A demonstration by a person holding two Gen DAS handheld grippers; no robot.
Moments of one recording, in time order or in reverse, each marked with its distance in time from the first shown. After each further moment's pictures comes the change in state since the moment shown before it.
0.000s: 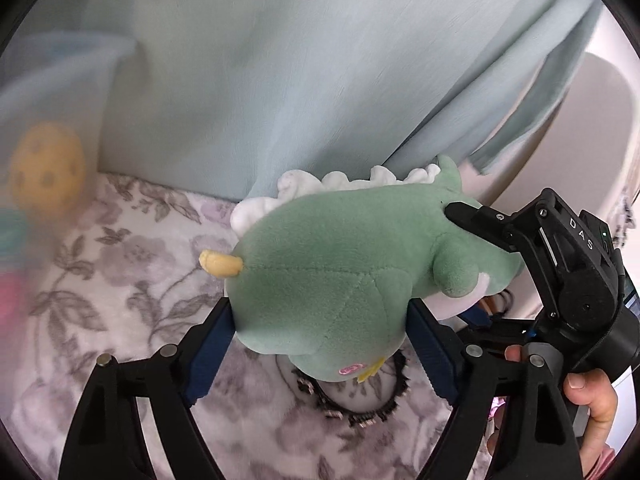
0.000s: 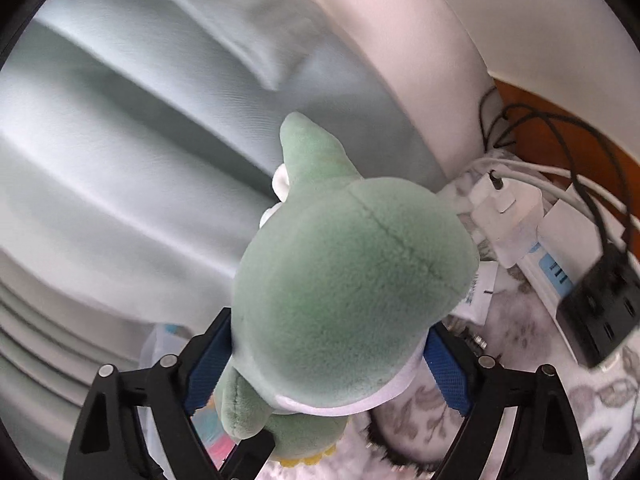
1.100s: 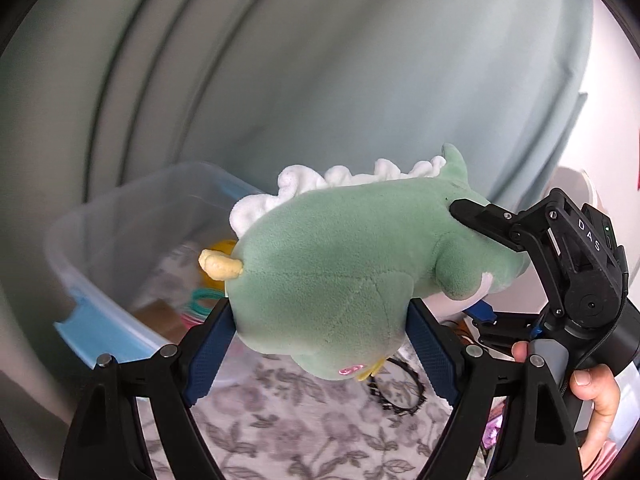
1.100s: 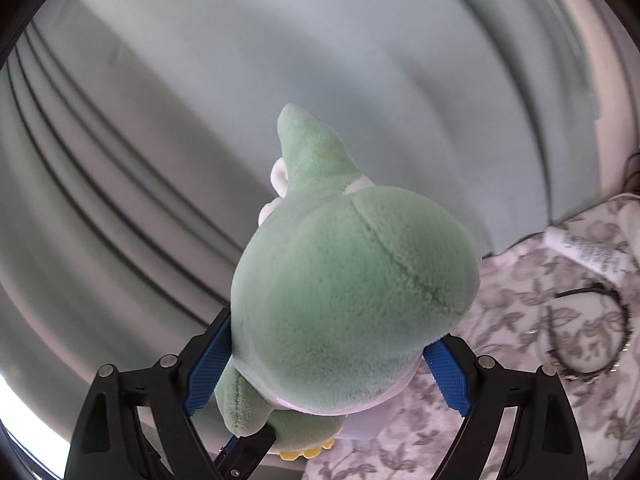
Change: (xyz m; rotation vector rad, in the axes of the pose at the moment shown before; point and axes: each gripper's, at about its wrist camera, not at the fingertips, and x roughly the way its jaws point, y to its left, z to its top) left arm -0.226 0.074 0.010 -0.068 -0.328 0.152; right arm -0.025 0.197 -0.112 -0.305 0.079 0.289
